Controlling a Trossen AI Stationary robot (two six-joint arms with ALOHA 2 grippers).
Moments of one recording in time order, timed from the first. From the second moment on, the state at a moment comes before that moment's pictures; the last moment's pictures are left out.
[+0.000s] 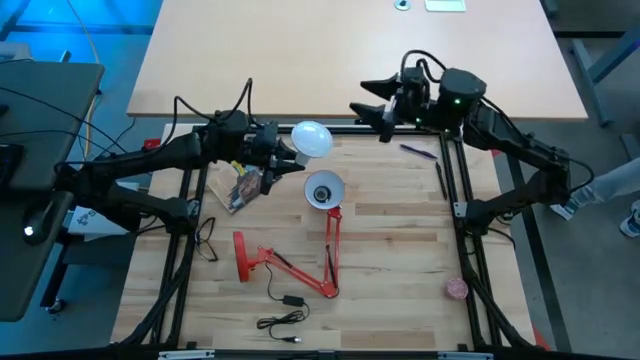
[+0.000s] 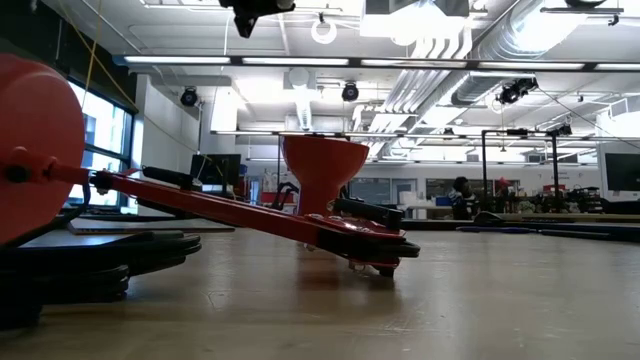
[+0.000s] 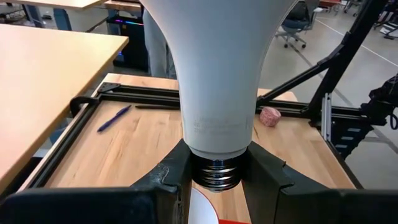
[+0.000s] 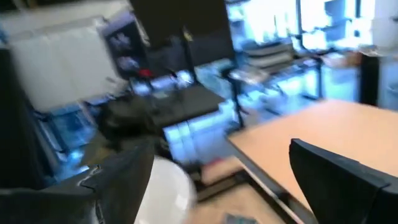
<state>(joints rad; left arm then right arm) 0.31 1.19 1.12 -0.22 0.31 0.00 -0.28 1.31 1.60 -0.28 0.03 0.21</state>
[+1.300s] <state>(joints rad) 0.21 1.49 1.46 -0.53 -0.17 0.65 -0.12 1.42 1.68 -0.78 0.08 0.02</state>
